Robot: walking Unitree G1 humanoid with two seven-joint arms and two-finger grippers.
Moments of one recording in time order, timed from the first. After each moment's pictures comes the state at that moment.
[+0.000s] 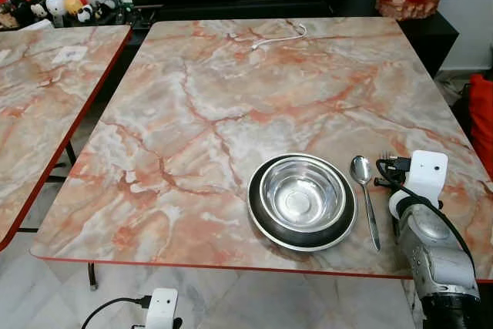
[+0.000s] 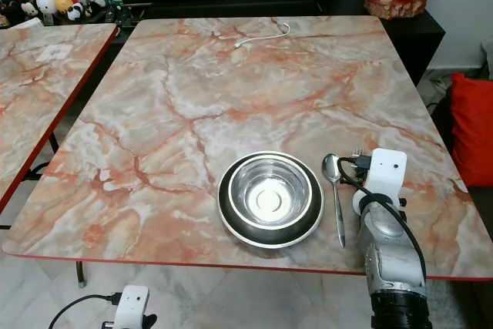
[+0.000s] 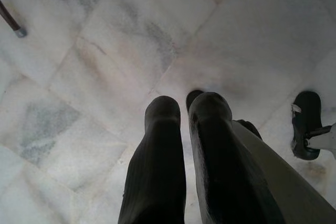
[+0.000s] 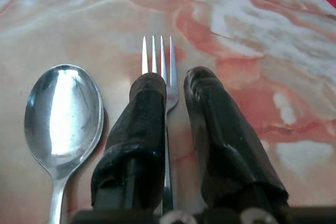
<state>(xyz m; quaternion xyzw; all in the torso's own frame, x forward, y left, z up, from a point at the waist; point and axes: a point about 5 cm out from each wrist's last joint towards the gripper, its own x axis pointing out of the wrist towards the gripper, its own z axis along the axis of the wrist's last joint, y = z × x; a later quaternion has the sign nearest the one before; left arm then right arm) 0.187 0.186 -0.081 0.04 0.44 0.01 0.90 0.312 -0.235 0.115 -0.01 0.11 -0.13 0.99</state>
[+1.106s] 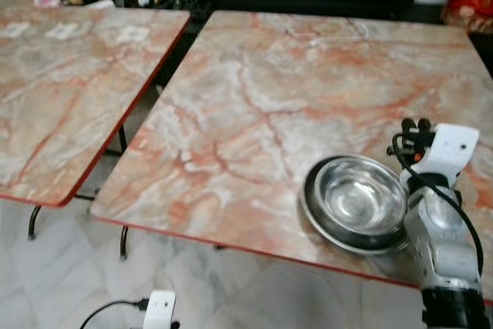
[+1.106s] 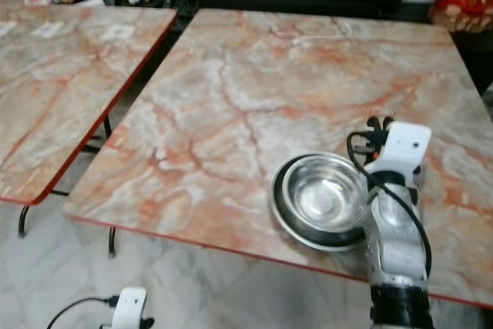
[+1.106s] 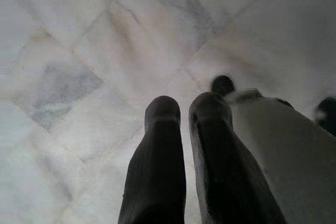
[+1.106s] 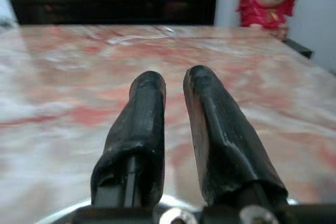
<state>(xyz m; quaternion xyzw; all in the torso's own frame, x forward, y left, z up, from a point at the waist) 0.184 0.193 -0.082 0.04 0.44 0.01 0.90 0.321 -0.216 0.167 0.00 -0.08 -0.10 0.99</state>
